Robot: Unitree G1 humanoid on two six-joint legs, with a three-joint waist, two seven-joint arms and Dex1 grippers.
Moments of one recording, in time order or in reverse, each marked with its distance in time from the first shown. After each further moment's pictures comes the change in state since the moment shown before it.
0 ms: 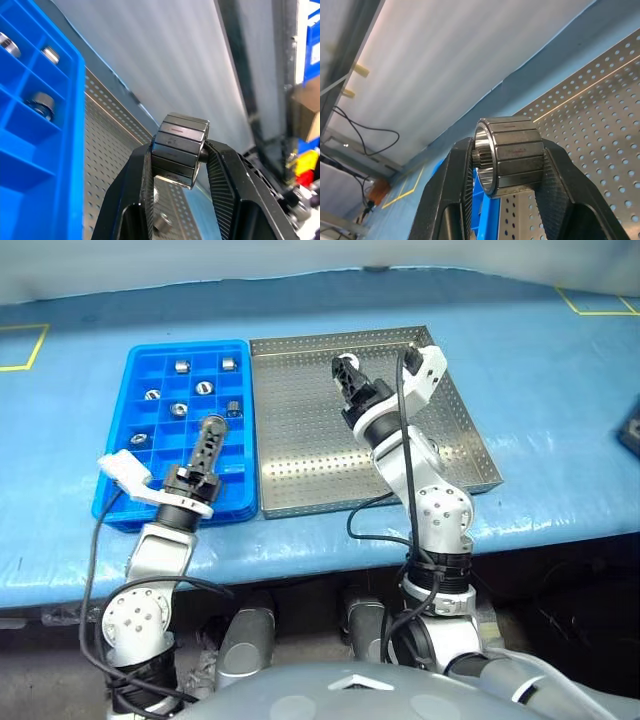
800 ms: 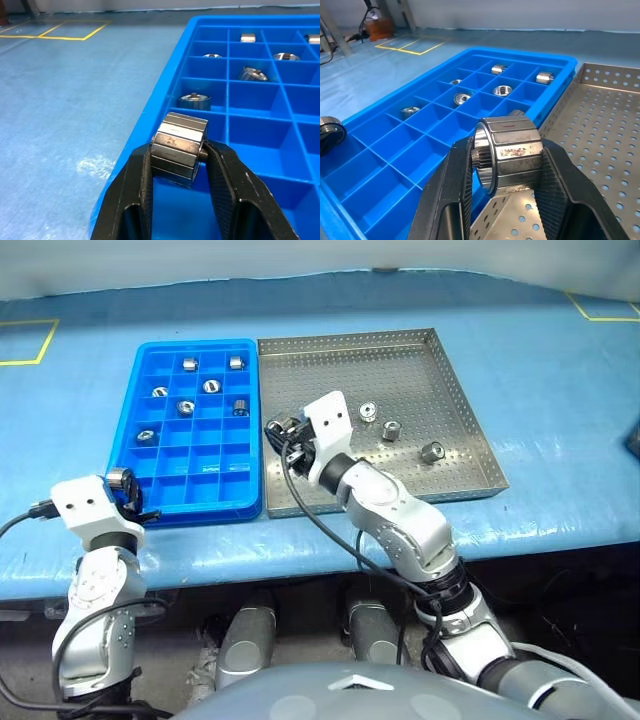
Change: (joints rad) left arm 0.154 0.150 0.049 0.002 0.800 0.058 0.220; right arm 0.047 -0.208 0.481 -0.052 -0.495 0.013 0.317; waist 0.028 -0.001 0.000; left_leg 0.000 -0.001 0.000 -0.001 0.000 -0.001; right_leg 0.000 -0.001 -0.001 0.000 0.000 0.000
